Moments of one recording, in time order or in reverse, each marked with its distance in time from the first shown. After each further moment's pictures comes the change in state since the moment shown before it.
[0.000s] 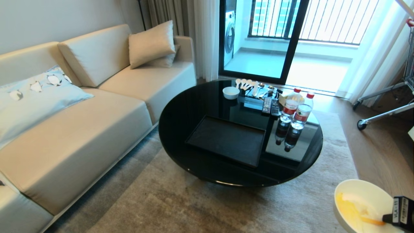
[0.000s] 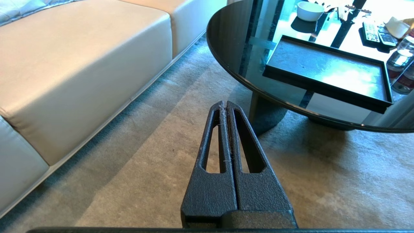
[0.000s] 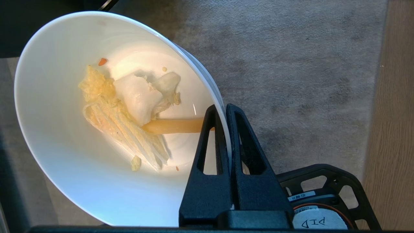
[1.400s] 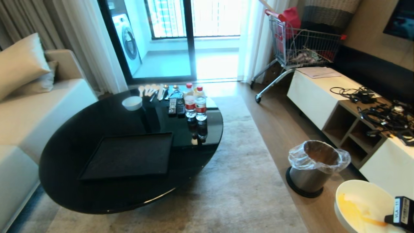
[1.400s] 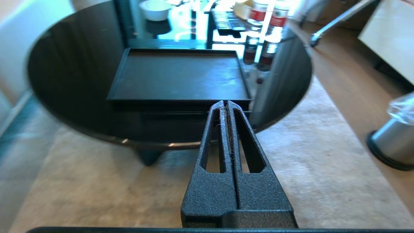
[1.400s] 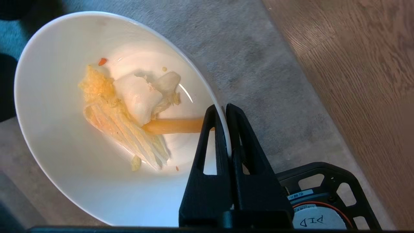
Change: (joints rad) left arm 0.000 0.000 0.000 0.000 0.000 0.000; right arm -0.001 0.001 0.001 0.007 -0.020 0.017
